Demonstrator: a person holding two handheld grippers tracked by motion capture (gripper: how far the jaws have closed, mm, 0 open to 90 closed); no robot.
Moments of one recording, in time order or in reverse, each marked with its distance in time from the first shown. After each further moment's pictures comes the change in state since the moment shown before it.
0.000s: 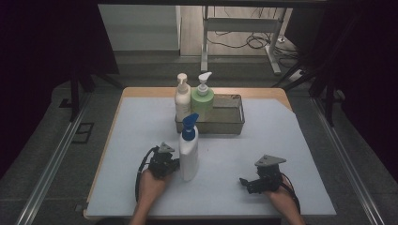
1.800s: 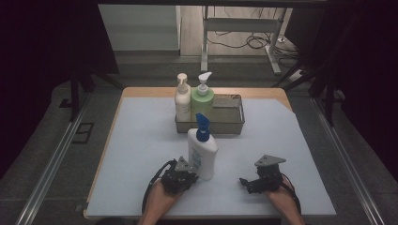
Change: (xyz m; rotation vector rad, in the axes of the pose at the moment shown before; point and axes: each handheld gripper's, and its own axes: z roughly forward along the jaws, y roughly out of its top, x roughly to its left) left arm -0.064 -0.009 -0.002 0.064 -0.086 0.216; right arm 0.001 0.001 0.000 0.009 0.000 0.001
